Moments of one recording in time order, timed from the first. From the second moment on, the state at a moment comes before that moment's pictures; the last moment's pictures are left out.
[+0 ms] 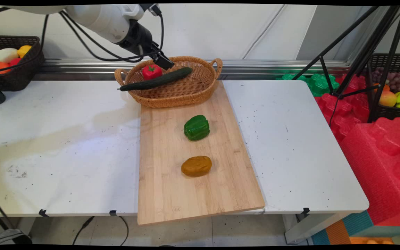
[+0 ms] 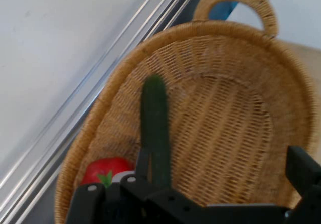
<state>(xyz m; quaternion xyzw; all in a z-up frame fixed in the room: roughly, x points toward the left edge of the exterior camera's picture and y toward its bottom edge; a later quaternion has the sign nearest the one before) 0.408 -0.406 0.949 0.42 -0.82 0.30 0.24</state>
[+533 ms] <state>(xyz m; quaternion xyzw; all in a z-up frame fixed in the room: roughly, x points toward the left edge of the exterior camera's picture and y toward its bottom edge) 0.416 -0.465 0.906 0.42 -0.84 0.29 0.17</state>
